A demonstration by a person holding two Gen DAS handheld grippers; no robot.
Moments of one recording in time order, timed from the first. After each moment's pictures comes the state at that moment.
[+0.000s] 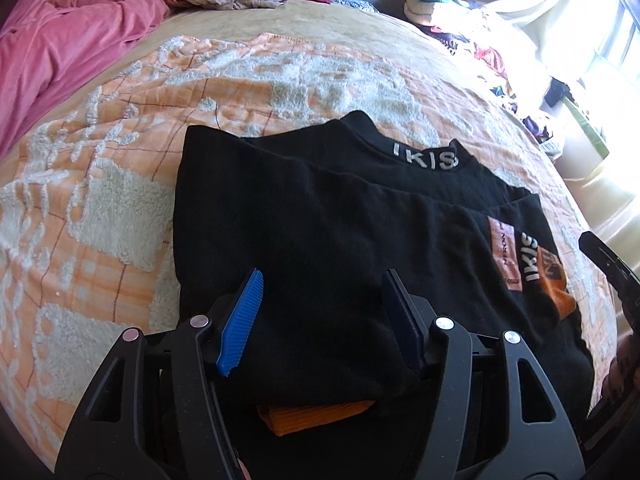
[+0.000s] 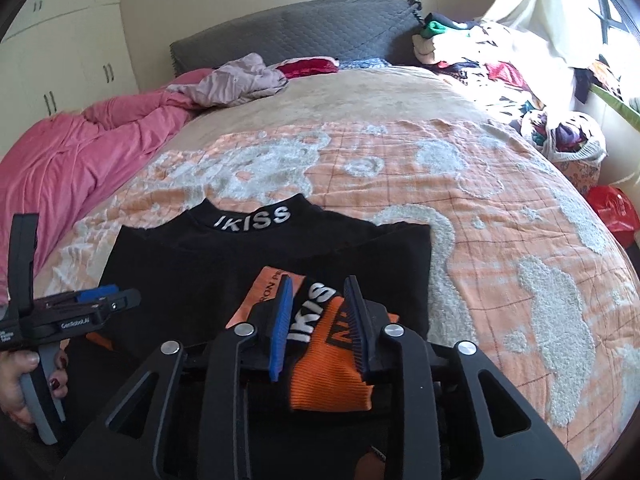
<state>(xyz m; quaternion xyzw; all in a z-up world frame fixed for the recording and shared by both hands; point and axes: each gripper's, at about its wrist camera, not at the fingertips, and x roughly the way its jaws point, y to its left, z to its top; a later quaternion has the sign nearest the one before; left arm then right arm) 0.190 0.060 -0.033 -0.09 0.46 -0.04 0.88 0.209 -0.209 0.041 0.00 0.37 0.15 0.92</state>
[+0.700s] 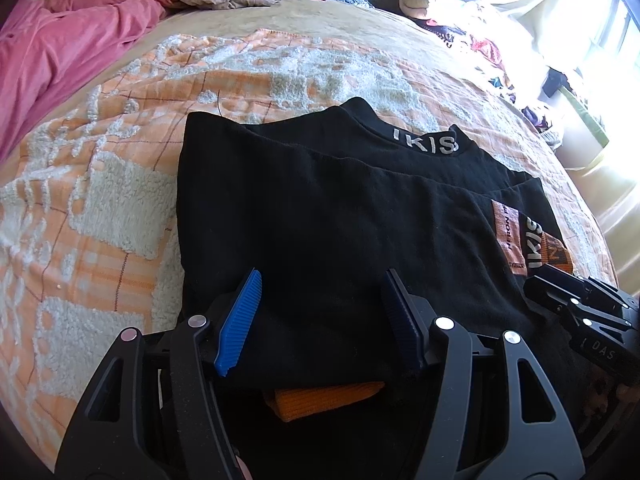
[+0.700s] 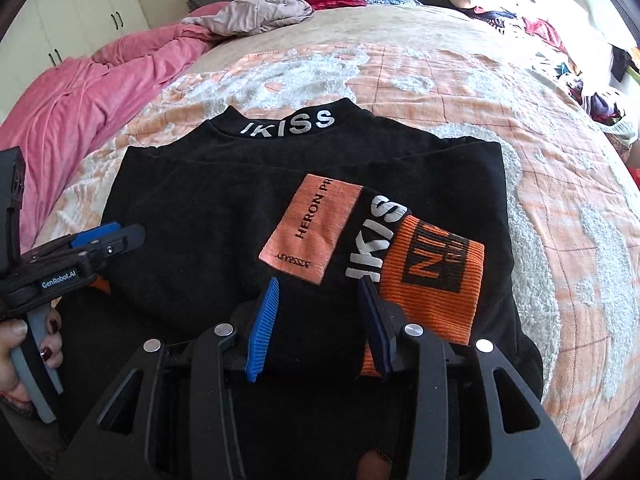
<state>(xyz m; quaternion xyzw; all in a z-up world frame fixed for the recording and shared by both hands) 0.184 0.060 -0.037 -0.08 0.46 -0.04 0.88 0.214 -0.175 -0.003 -0.01 0.48 0.18 0.86</state>
